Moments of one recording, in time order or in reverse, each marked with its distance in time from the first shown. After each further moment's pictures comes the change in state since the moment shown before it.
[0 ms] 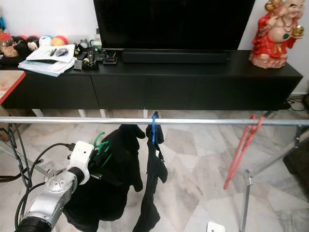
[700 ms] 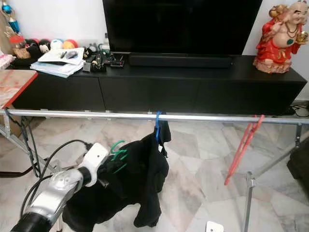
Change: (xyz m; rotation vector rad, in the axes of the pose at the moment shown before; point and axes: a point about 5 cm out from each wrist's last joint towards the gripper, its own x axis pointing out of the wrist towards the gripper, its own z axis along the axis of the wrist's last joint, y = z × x) left arm 0.018 -0.021 0.014 0.143 0.051 -0.240; right arm -0.001 -0.001 -0.004 -0.009 0.009 0.000
